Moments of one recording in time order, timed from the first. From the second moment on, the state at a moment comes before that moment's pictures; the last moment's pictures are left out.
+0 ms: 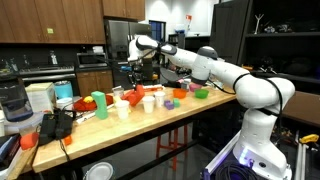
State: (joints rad) arm -0.37 1.39 1.69 -0.88 -0.99 1.13 -2.41
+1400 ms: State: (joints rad) arm -0.28 1.37 1.68 -0.64 -0.99 0.91 -2.19
